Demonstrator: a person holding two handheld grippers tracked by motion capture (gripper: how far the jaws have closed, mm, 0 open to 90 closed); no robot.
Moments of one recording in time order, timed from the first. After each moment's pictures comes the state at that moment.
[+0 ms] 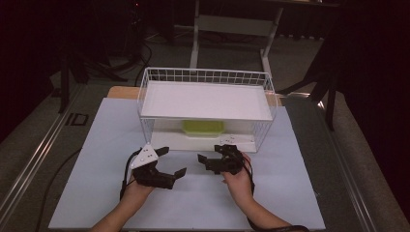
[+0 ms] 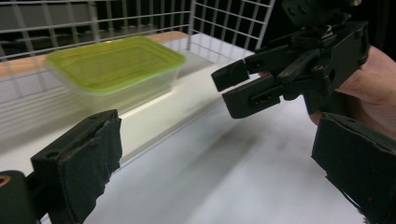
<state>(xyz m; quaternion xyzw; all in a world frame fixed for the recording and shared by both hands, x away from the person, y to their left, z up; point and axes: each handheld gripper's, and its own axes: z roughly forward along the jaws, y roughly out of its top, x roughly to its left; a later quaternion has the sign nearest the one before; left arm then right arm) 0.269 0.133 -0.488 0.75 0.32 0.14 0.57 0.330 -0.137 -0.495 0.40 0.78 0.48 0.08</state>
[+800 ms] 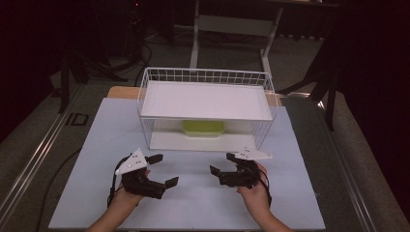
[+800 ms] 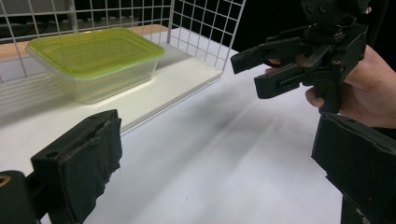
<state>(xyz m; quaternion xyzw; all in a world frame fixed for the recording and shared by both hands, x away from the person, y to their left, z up) 0.244 0.155 -0.480 0.75 0.31 0.11 0.57 0.289 -0.176 -0.485 0.37 0.78 0.49 0.12</state>
